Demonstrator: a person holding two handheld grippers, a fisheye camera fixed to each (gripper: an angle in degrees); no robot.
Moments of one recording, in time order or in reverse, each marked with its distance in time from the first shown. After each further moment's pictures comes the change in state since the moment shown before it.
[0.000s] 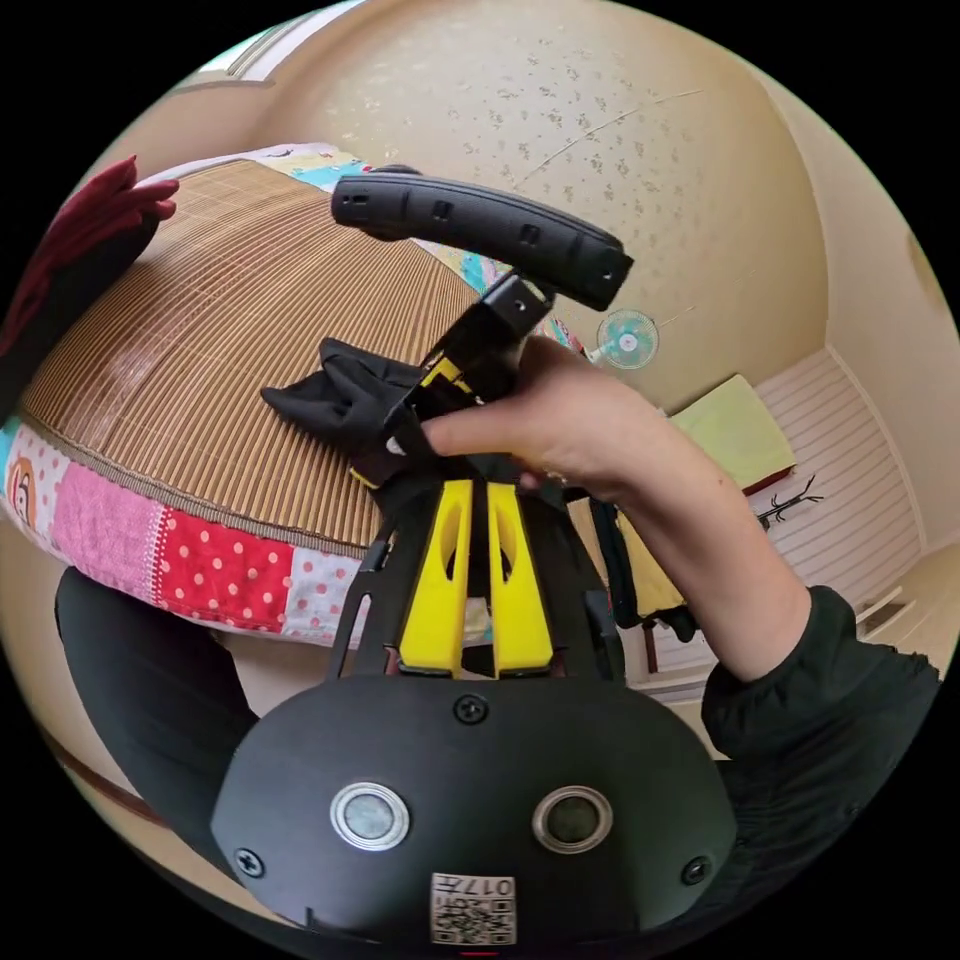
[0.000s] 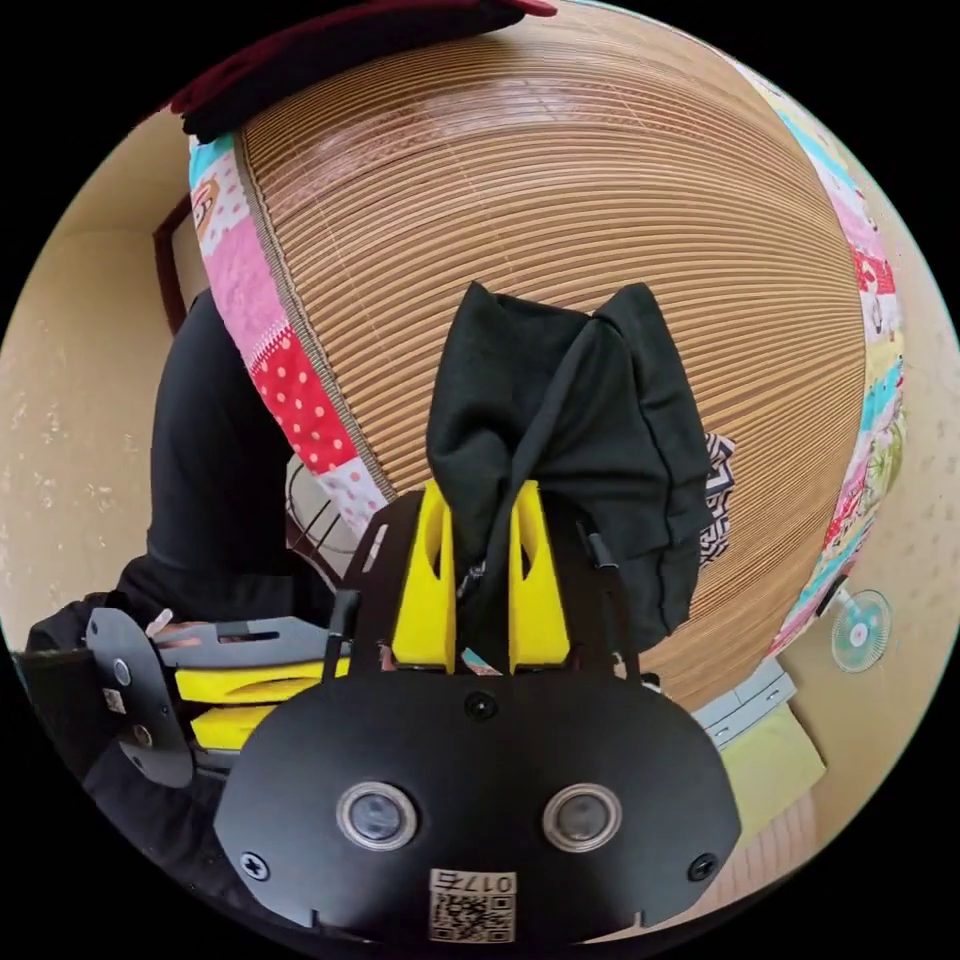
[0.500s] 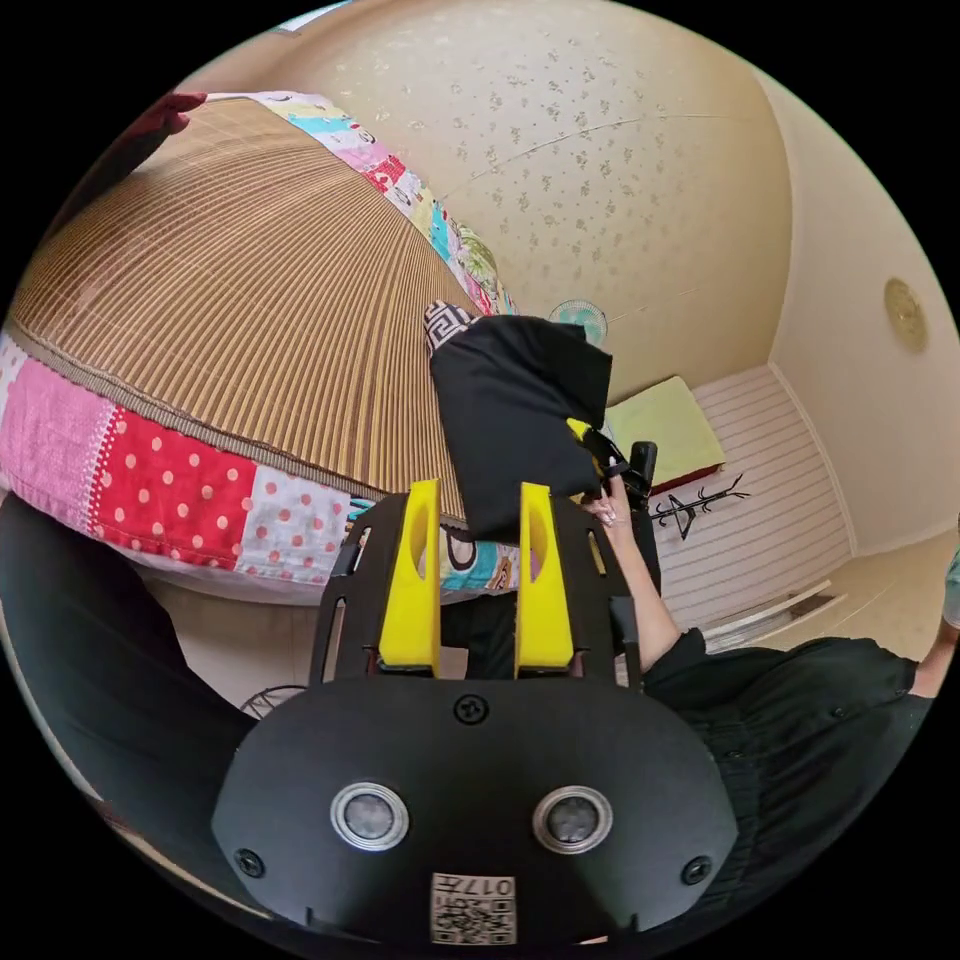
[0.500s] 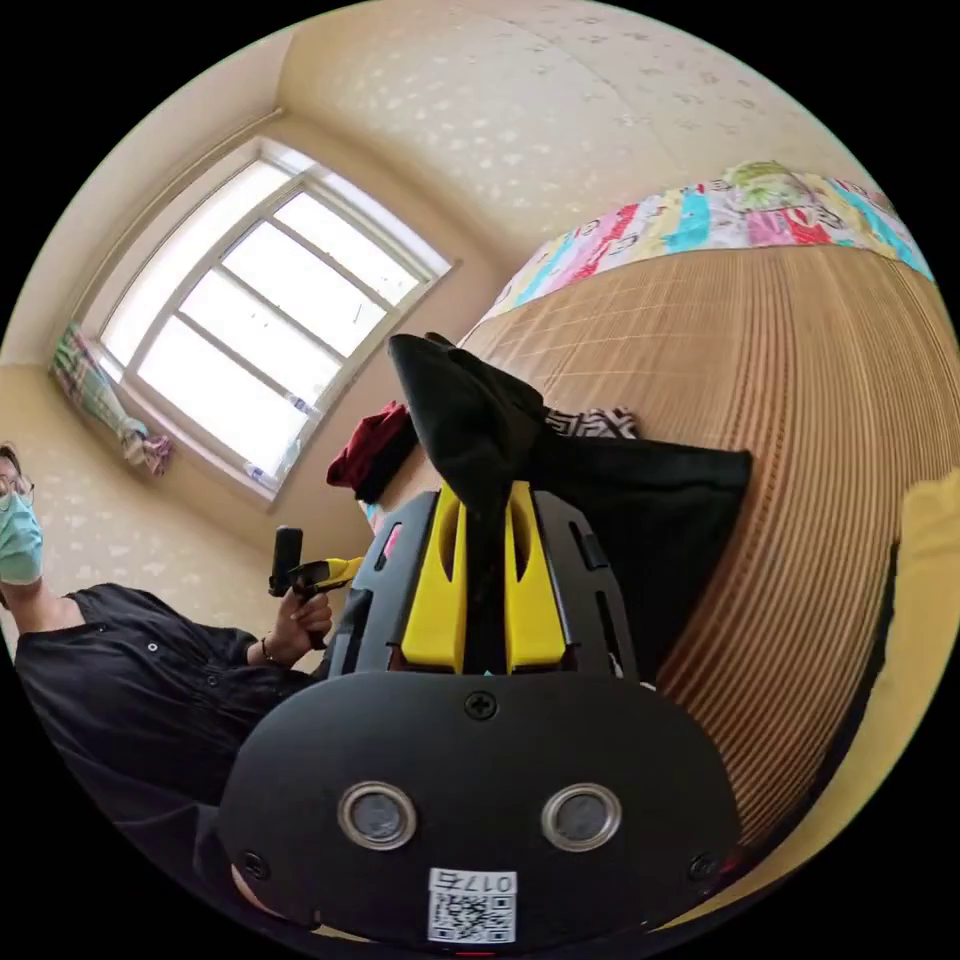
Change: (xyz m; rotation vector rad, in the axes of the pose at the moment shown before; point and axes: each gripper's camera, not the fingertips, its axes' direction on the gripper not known) left arm -0.037 0.045 0.017 -0.095 0.217 -0.059; right arm 0.273 0.471 0.184 1.169 -0.773 0.527
